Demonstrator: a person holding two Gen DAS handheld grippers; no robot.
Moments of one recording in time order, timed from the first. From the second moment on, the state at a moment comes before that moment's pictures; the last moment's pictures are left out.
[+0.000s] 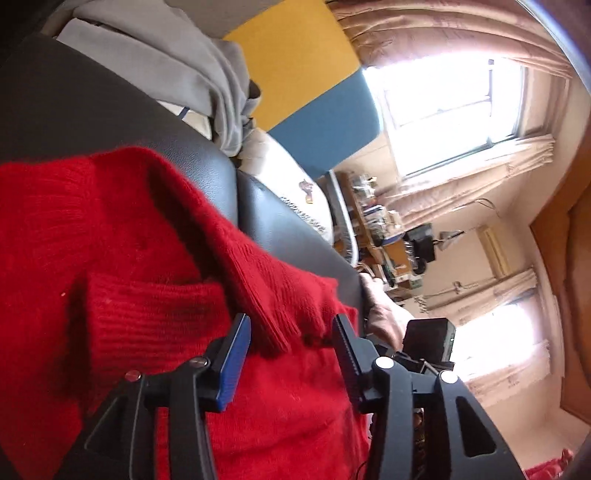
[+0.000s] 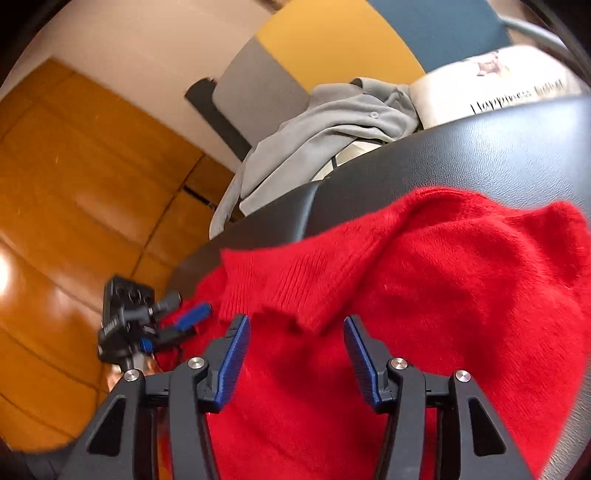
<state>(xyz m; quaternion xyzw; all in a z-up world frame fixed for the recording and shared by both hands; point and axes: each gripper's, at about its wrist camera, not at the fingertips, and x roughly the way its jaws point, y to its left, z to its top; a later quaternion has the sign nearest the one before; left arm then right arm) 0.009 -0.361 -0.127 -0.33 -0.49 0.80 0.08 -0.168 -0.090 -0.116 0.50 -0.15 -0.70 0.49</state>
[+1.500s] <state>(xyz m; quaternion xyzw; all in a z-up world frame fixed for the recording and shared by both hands) -0.019 -0.356 -0.132 -0.35 -0.32 0.88 -0.09 -0.178 -0.119 -0.120 0.39 0.11 -0.84 0.36</state>
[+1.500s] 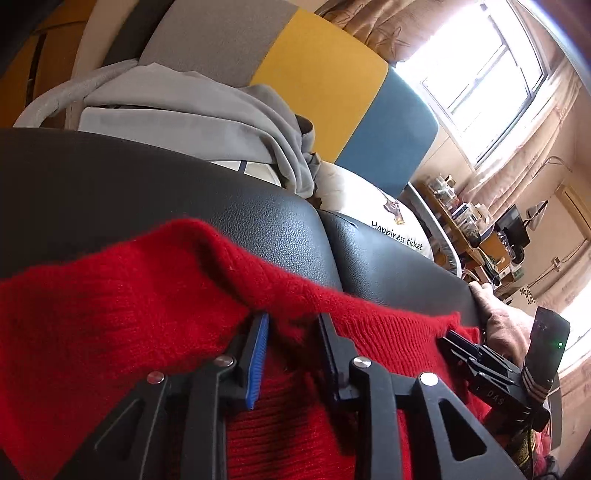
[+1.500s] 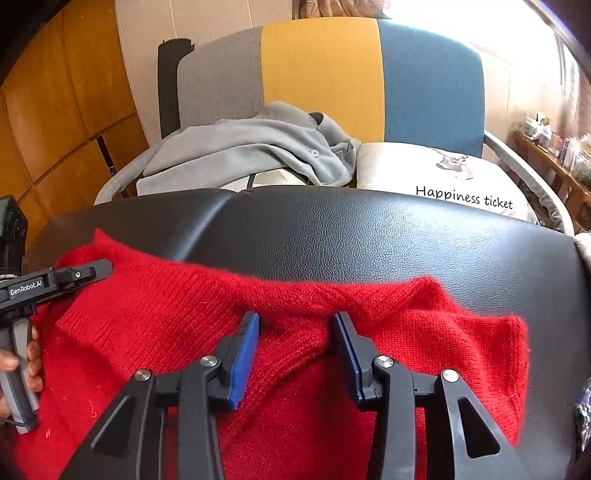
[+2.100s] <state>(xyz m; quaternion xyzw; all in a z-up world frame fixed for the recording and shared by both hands) 0.312 -0.351 -0.103 -0.24 -0.46 0.82 -0.25 -0.062 -0.109 -0.091 0.35 0.12 -0.83 0.43</state>
